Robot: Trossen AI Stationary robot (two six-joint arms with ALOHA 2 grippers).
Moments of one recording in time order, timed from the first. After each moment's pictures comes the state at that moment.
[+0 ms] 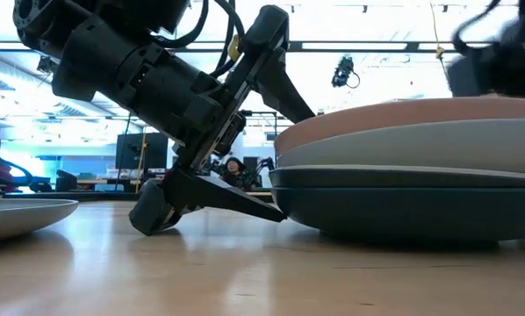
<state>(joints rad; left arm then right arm) -0.40 2.03 0.91 0.56 -0.31 -1.73 0.64 1.70 0.90 -0.64 0.19 0.72</state>
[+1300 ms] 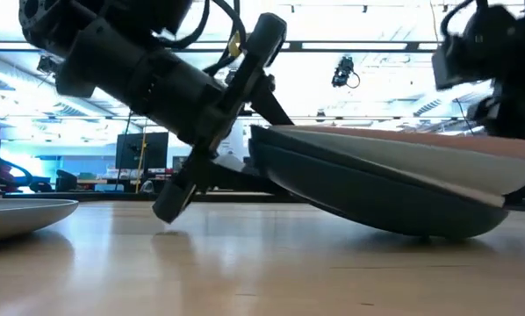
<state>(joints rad) -0.39 1.99 0.91 0.55 -0.45 -1.56 0.63 1.72 0.98 -0.73 0.24 0.92</state>
